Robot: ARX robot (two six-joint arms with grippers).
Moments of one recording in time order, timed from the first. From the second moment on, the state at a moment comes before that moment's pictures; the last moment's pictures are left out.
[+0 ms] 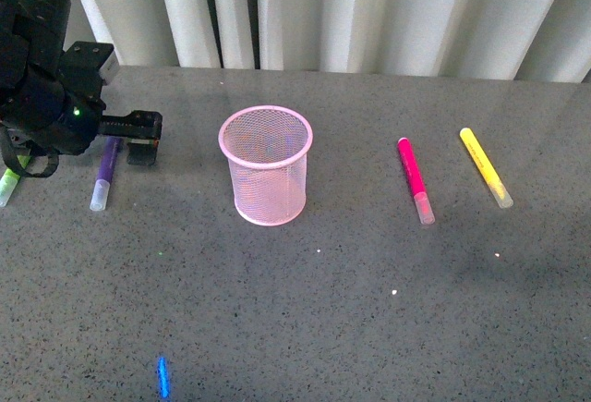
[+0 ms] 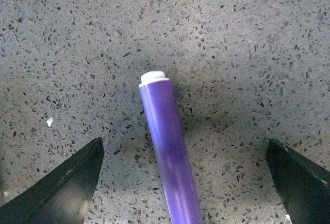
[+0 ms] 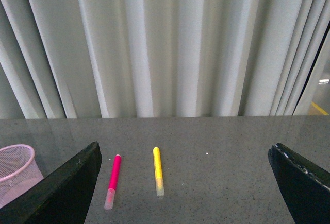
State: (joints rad) left arm -0.03 2.32 1.30 0.06 -0.06 0.07; right arm 0.00 0.00 0.02 0.00 0.00 0.00
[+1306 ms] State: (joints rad) left arm -0.20 1.89 0.74 1.16 0.00 -0.42; right arm 0.00 0.00 0.02 0.00 0.00 0.00
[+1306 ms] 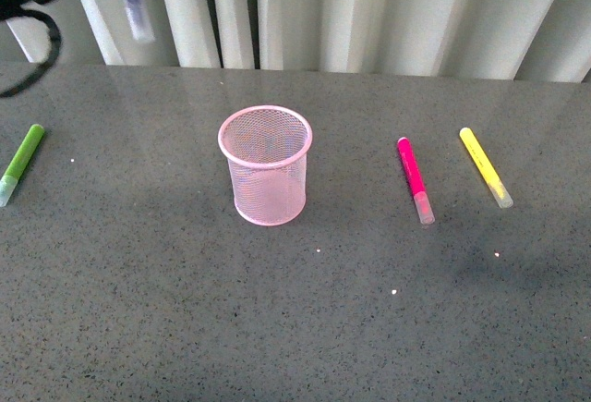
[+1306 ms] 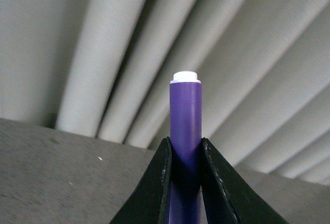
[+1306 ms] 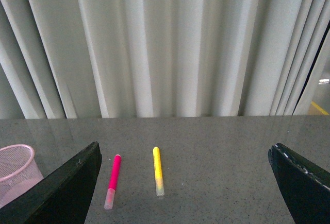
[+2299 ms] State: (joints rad) left arm -0.39 2.23 0.87 1.33 0.07 -0.58; right arm 0.00 0.00 0.02 0.00 0.00 0.00
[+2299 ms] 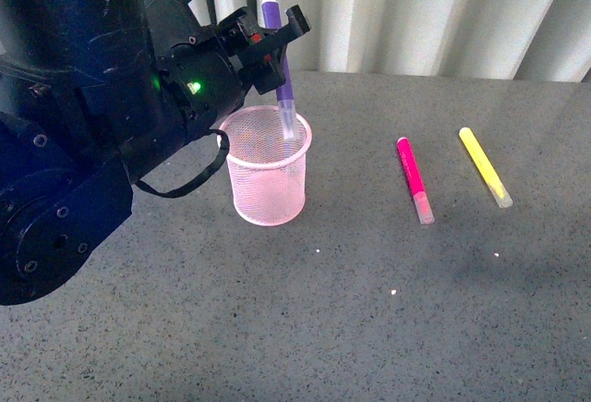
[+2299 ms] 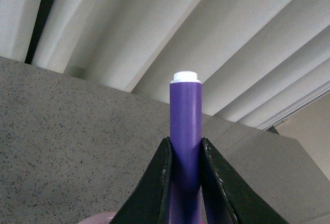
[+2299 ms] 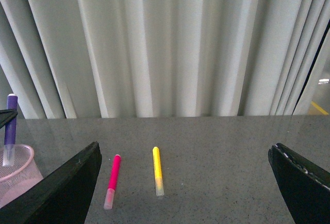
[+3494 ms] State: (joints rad) left arm -0.26 1.77 0.68 0.68 0.30 -0.33; right arm 0.00 0.00 0.02 0.00 0.00 0.00
